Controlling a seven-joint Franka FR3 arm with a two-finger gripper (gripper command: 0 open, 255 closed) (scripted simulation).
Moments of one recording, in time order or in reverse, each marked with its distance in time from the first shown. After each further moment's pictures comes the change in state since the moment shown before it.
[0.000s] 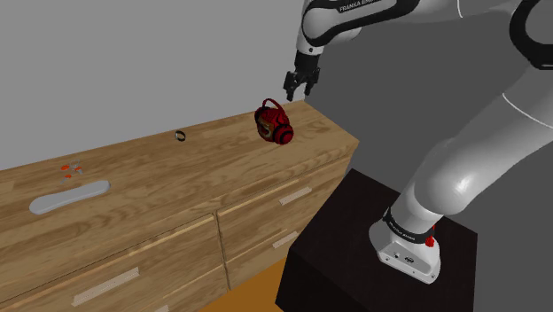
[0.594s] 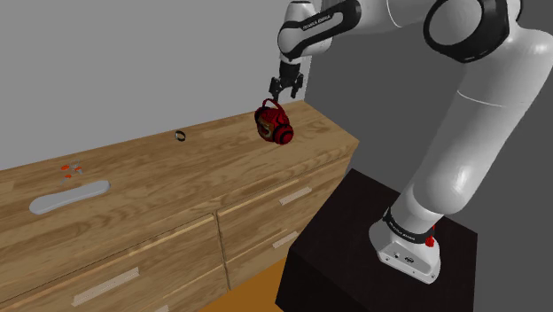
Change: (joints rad) arm -0.026 0.339 -0.029 0.239 0.026 0.106 0.028
